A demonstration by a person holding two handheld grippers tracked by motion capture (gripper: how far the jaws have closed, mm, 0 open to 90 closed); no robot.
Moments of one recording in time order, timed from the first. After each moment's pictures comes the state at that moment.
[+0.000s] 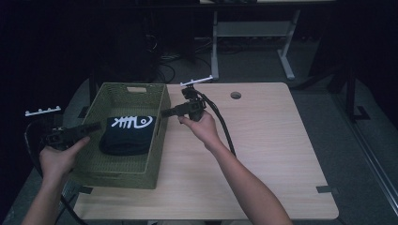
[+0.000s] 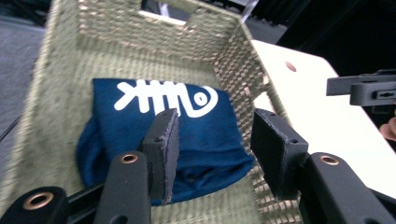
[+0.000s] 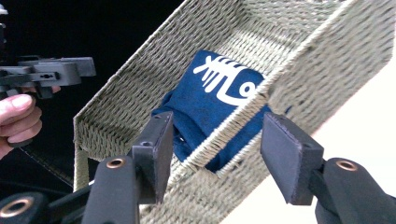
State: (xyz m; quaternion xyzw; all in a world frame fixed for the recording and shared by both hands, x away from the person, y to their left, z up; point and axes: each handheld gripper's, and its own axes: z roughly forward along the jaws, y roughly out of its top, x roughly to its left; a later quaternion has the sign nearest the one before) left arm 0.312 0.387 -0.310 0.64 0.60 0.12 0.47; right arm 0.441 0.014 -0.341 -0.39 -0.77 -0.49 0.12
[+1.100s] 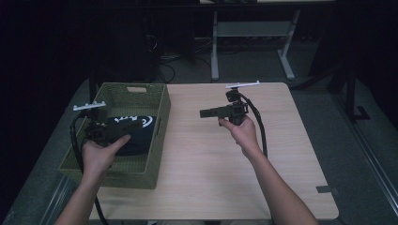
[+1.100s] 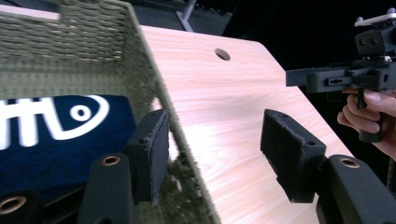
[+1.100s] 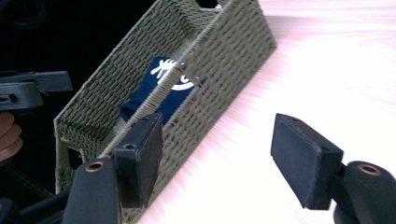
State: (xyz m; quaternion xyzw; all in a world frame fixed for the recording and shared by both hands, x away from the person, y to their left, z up) left arm 0.323 0.283 -0.307 0.69 0.53 0.08 0.50; right arm 0.421 -0.103 -0.346 -0.46 -0.74 -0.49 0.08
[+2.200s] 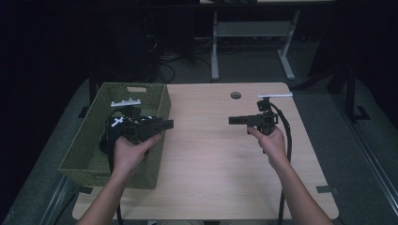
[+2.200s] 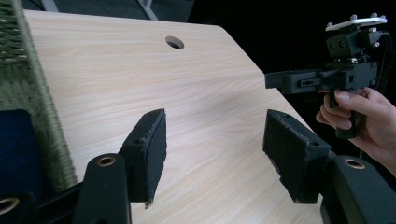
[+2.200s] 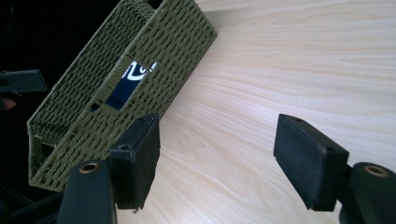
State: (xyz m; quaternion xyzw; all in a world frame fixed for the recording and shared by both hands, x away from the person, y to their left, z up) left arm 0.335 0.211 -0.313 0.72 0.48 0.04 0.51; right arm 0.398 -0.184 -0.367 -0.51 -0.70 -0.49 0.06
